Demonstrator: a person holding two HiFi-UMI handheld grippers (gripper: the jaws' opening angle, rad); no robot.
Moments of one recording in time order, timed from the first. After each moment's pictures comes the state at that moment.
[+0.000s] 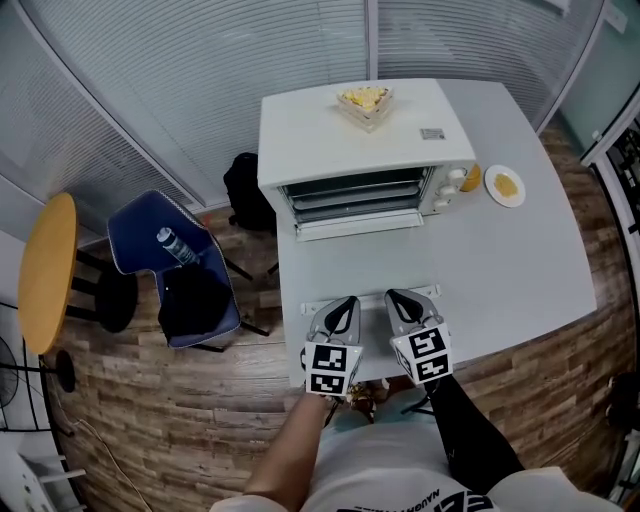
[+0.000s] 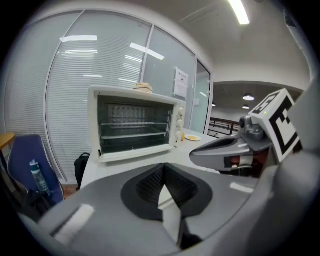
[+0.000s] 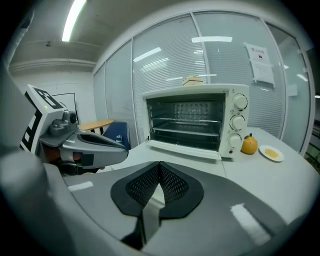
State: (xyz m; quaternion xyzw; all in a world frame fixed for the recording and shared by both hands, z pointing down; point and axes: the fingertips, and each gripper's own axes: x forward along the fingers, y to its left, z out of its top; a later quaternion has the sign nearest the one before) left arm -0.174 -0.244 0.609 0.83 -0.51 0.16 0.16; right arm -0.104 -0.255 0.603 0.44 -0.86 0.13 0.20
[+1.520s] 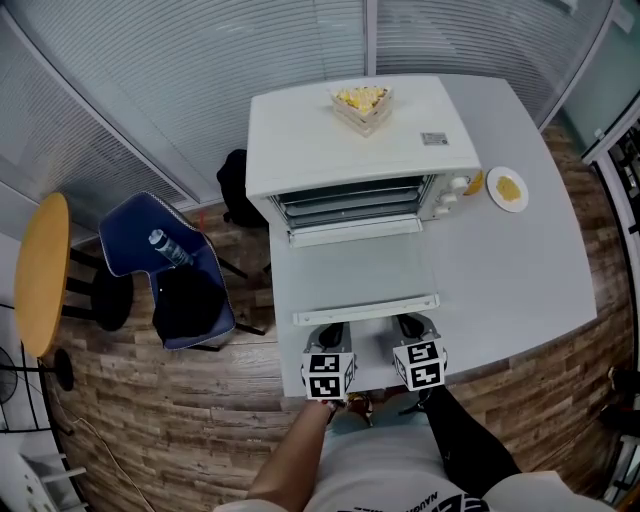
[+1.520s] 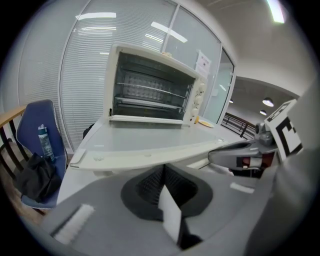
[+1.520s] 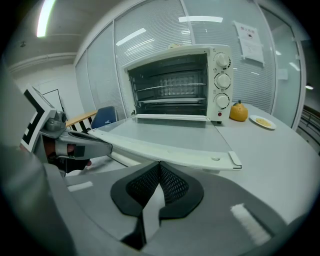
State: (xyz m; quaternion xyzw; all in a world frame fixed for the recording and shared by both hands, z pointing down) left arm -0.192 -0.232 0.704 0.77 -0.54 0.20 0.28; right arm -0.068 -0.246 0.692 0.48 -0.81 0.21 0.26
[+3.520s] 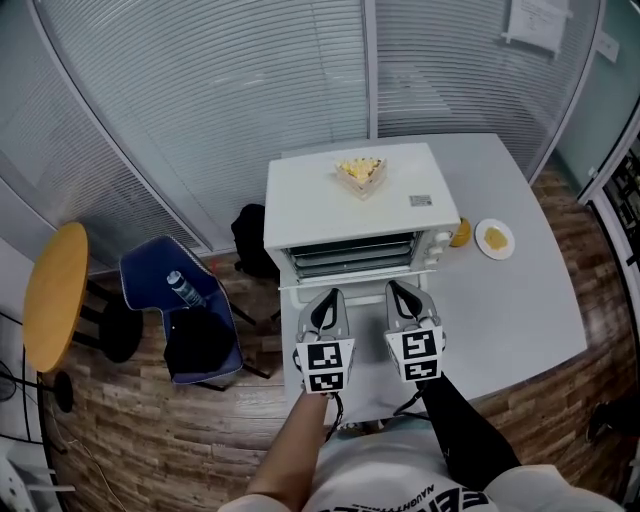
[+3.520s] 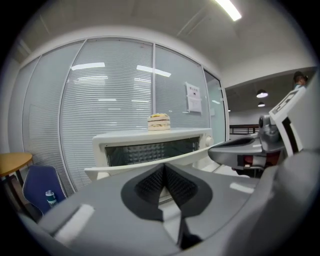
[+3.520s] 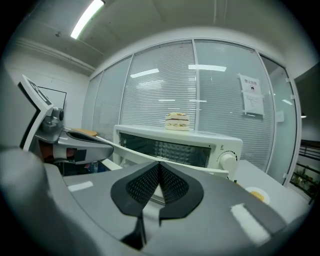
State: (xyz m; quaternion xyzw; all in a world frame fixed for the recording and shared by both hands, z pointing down) left arm -0.199 -0.347 0.505 0.79 -0.60 0.11 0.06; right arm -0.087 -0.359 0.495 0.52 -0.85 0.02 0.12
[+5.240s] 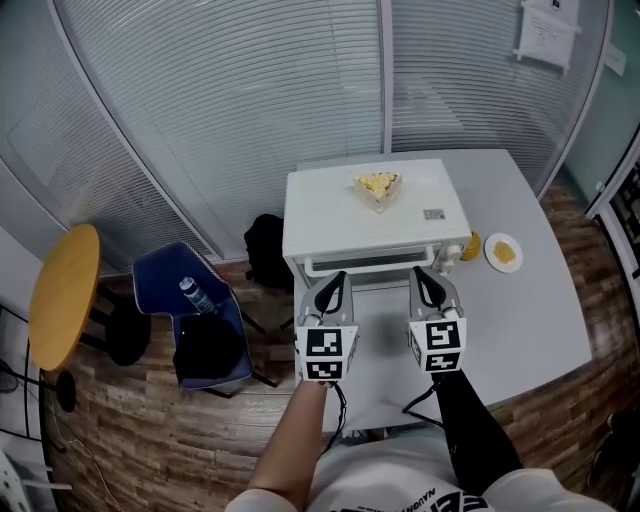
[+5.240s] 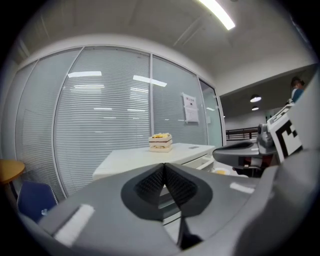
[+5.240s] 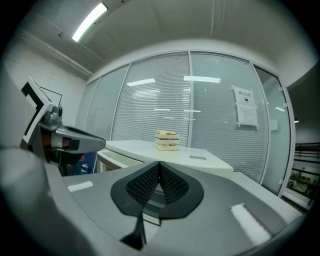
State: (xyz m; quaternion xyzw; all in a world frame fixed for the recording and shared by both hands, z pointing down) left arm -0.213 -0.376 0.439 0.81 -0.59 0.08 0.02; right arm -0.071 -0.387 0.437 0.55 -0.83 -0.02 0.08
